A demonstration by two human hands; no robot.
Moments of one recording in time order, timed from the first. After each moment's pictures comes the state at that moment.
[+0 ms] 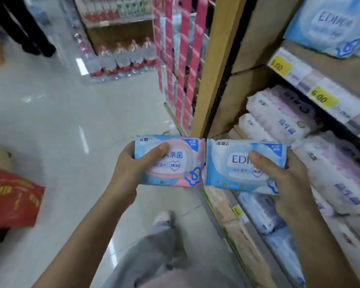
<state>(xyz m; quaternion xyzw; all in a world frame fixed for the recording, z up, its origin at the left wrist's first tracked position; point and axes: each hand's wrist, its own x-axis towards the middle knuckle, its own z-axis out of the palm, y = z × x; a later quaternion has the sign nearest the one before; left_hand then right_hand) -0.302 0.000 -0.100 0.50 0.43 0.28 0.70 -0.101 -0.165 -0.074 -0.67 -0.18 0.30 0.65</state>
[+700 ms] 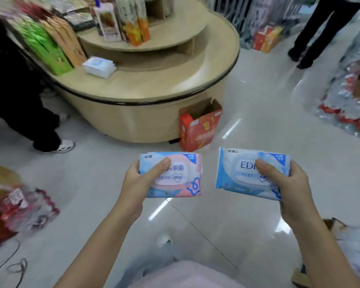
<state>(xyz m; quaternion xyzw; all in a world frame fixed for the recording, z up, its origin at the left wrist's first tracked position) -0.756 -0.113 -0.139 0.09 0.66 0.60 0.44 -0.522 0.039 -0.121 -0.50 -0.50 0.62 0.34</state>
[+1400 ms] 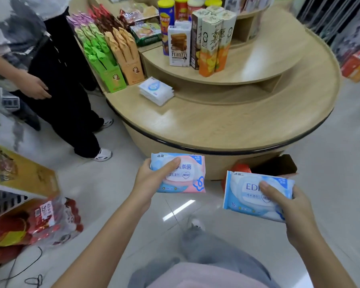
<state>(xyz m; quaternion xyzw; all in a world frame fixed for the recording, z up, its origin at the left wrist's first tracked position) -1.095 0.043 -0.174 -0.01 0.70 0.62 0.35 -0.870 0.228 -0.177 -0.48 -0.53 0.67 0.21</state>
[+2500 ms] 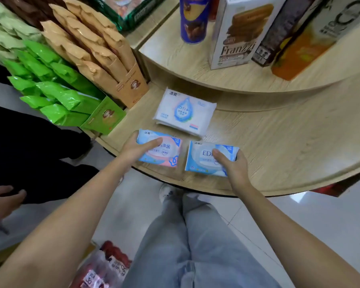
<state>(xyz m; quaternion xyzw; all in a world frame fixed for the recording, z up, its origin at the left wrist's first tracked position) -1.656 0.161 -0.361 0.09 0.76 0.39 0.51 -1.399 0.264 -0.370 -0.61 -0.41 0.65 0.19</state>
